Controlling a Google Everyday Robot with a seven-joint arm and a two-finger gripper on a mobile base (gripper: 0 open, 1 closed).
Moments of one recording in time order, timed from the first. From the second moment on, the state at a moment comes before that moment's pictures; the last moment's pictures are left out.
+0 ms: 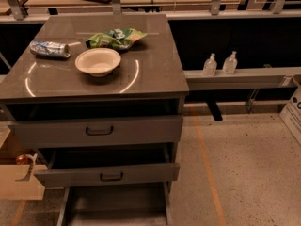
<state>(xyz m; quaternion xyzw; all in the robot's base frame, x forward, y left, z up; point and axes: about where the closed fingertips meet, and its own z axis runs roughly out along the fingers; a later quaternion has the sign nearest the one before) 0.574 0.076 1.261 -0.51 0.57 0.18 0.62</state>
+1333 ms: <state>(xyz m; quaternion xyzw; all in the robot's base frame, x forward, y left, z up) 0.545 0.020 1.171 -0.44 0.66 0.07 0.61</state>
